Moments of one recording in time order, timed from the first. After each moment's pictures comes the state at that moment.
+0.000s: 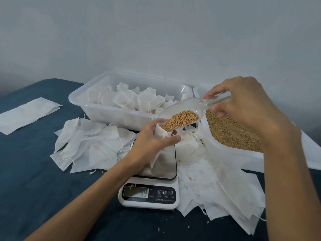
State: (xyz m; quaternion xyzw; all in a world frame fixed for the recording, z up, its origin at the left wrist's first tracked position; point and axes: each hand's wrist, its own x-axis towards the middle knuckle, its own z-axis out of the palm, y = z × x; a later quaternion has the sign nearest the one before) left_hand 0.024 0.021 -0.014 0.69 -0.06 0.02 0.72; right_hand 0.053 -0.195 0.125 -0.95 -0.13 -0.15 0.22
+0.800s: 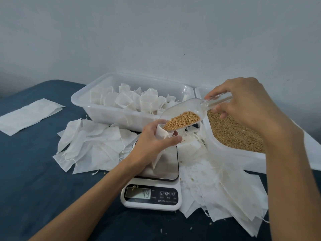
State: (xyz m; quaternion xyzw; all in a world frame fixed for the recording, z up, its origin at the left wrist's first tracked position) left_hand 0.025 0.024 -0.014 0.71 -0.05 0.02 0.70; right_hand 0.052 -0.192 0.125 -0.96 -0.13 -0.15 0.22
